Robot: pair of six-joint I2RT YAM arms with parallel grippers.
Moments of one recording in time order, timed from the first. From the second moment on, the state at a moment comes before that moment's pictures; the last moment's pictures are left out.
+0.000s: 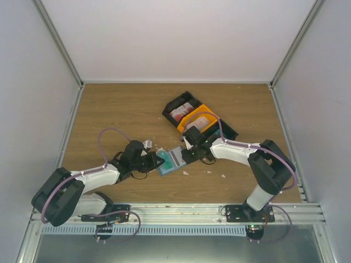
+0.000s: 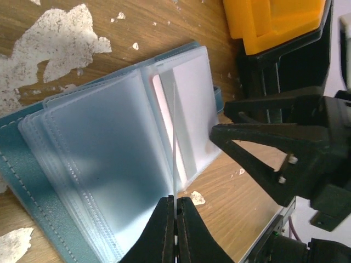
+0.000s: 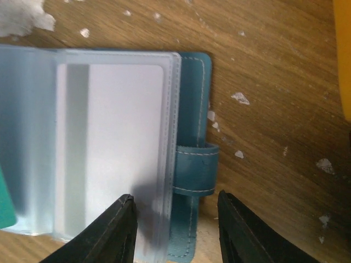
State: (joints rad) left arm -0.59 1.25 0.36 0.21 0.39 -1.00; right arm 0.76 1.66 0.93 -0.41 -0.07 0.27
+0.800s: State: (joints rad) left arm -0.59 1.34 0.30 0.41 0.39 -1.09; right arm 0.76 1.68 0.91 -0.41 -0.05 0.37
